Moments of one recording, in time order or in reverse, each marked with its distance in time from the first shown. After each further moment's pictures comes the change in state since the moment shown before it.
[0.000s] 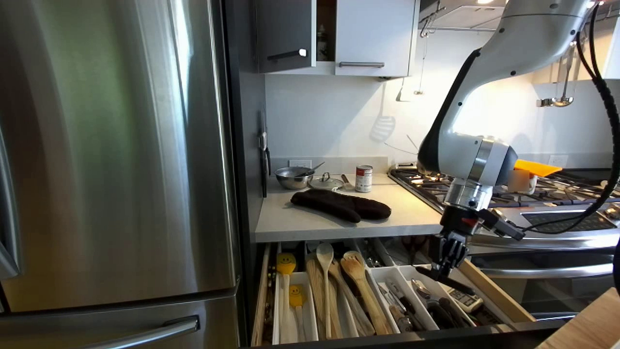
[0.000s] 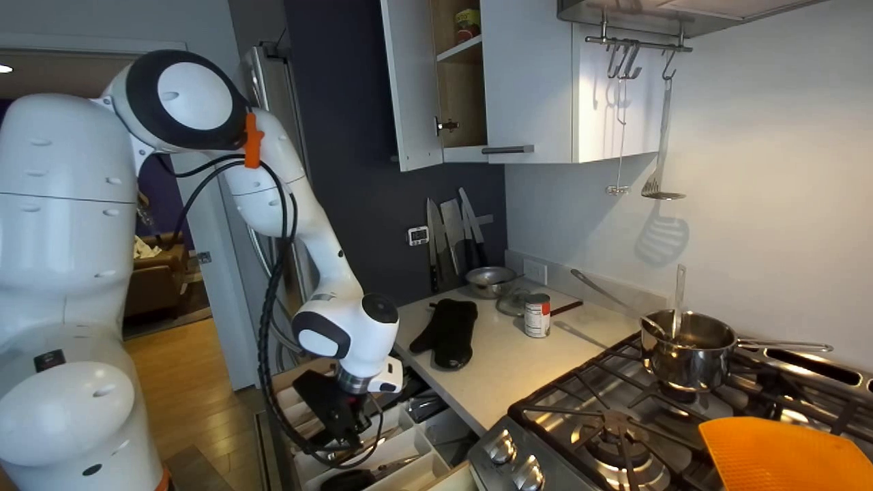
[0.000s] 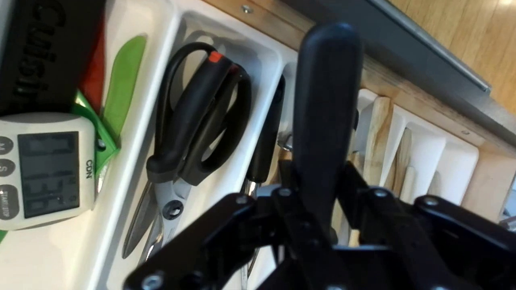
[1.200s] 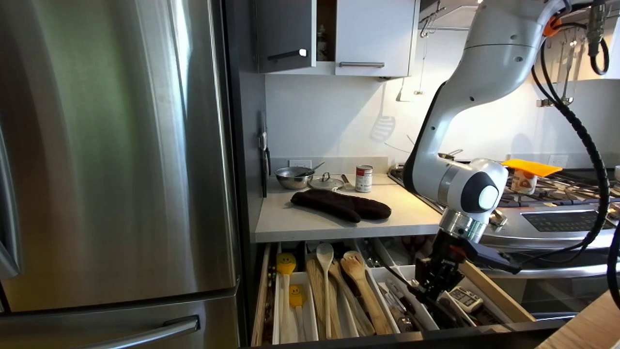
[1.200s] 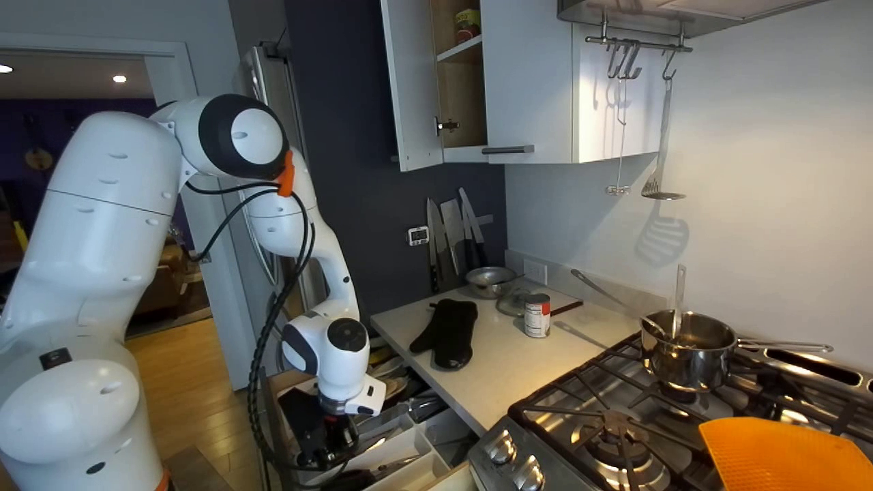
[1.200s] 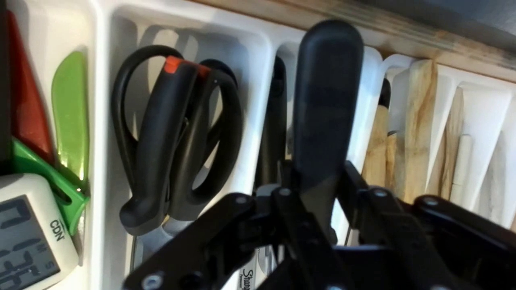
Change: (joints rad) arm 0.040 0.186 0.133 0.069 0.569 0.217 -0.239
